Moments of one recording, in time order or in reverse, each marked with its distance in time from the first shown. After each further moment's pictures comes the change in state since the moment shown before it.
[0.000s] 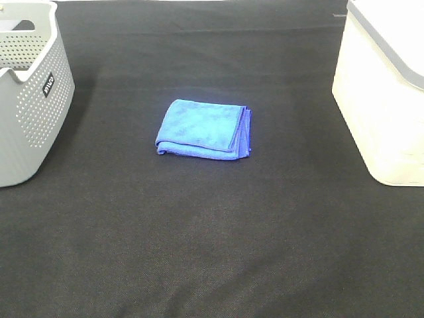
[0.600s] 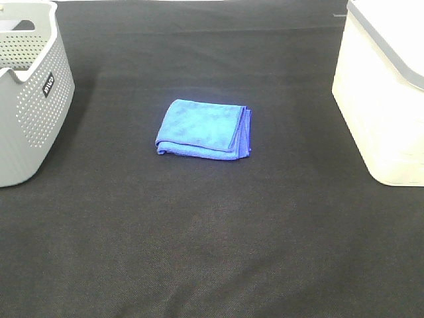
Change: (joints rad) left arm 0.000 0.000 0.000 0.000 0.000 0.000; right arm 0.000 0.000 0.000 0.000 0.000 0.000
